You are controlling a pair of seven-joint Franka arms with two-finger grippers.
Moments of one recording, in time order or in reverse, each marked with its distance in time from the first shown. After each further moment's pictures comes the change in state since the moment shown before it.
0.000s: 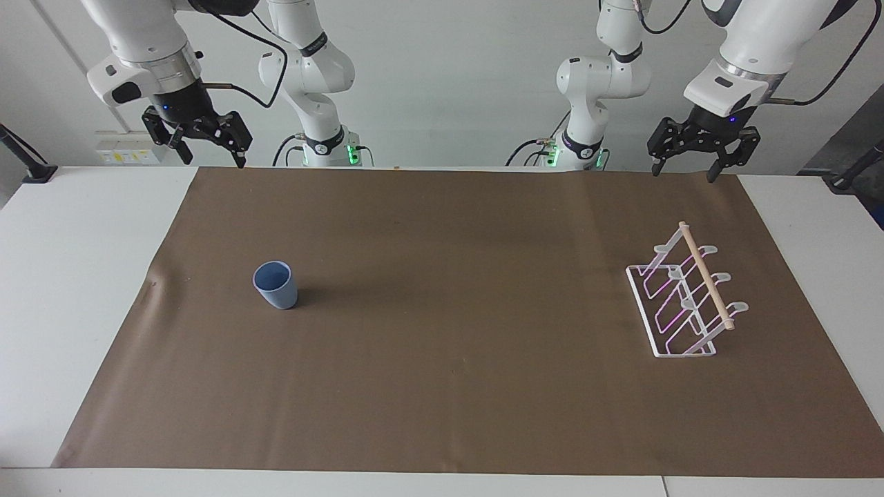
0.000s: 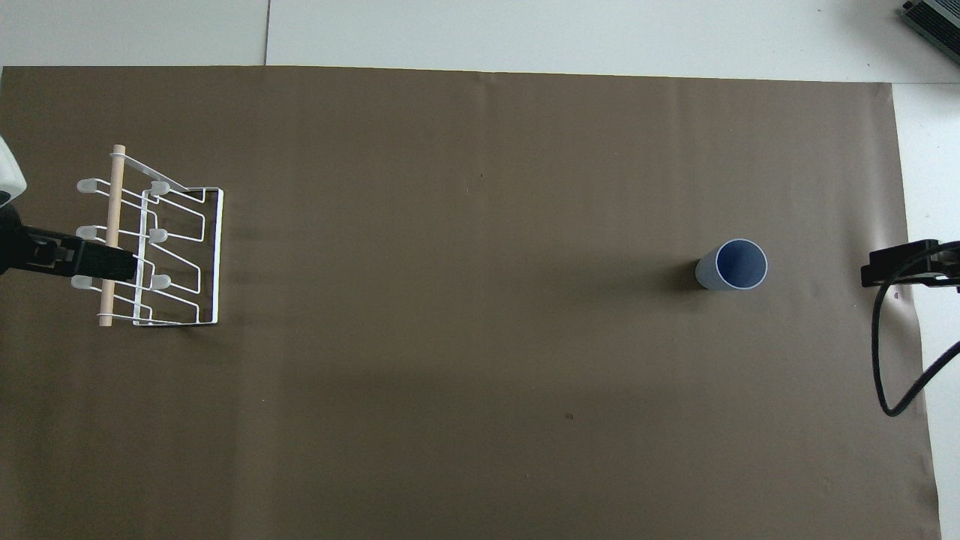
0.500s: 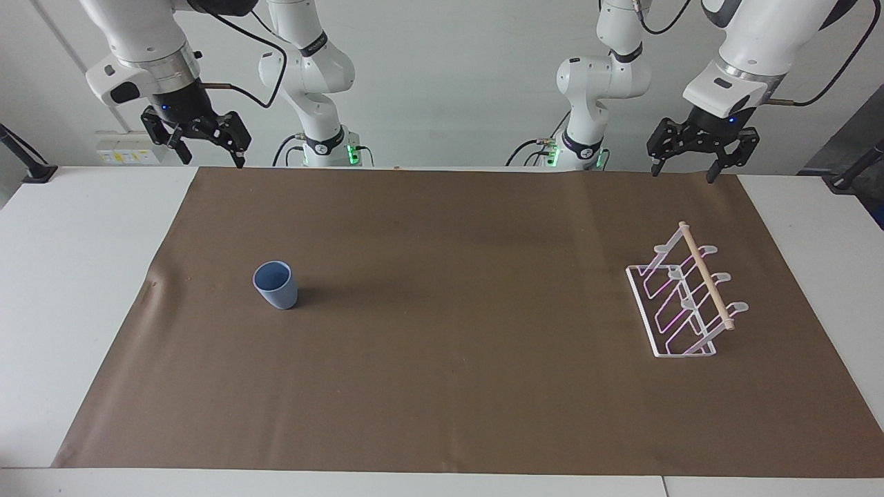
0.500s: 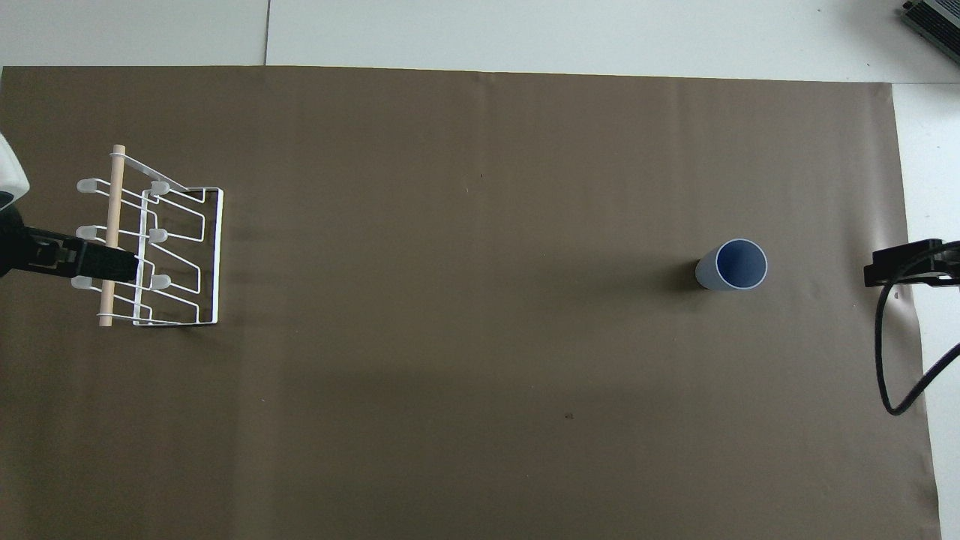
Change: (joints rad) left arm 0.000 0.000 -0.001 -0.005 0.000 0.000 0.000; right arm -0.009 0.000 -0.001 0.000 0.000 0.001 0.000
